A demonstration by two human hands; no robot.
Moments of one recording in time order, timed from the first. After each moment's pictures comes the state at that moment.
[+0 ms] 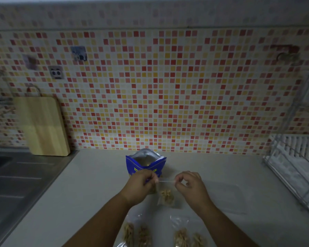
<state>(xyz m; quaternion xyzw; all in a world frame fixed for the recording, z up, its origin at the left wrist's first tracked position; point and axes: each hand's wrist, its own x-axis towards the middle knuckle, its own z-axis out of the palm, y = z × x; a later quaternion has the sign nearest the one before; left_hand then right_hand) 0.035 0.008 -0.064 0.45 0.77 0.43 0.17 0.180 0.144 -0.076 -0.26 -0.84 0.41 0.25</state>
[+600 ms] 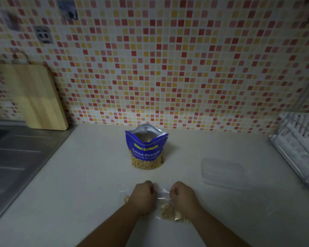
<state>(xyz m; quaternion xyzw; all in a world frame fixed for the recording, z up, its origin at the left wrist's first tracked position) 0.073 -0.004 -0.158 0.35 0.88 0.24 0.21 0.185 0.109 -0.163 -0.37 -0.84 0.39 0.06</state>
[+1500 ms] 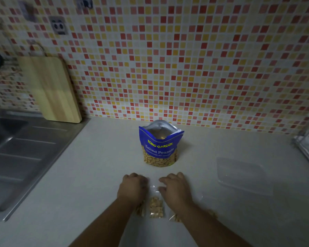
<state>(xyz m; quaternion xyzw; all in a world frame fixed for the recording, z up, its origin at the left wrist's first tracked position) 0.012 -0.047 -0.189 0.34 0.92 0.11 0.14 0.127 0.081 -0.184 -0.25 -0.96 0.12 0.09</state>
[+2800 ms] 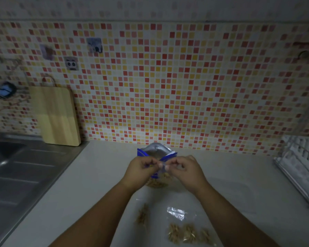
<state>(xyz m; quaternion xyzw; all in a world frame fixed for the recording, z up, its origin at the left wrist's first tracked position) 0.020 -0.014 -0.046 0.38 0.71 0.57 0.17 0.143 0.113 -0.029 -0.19 -0.86 0.41 0.24</state>
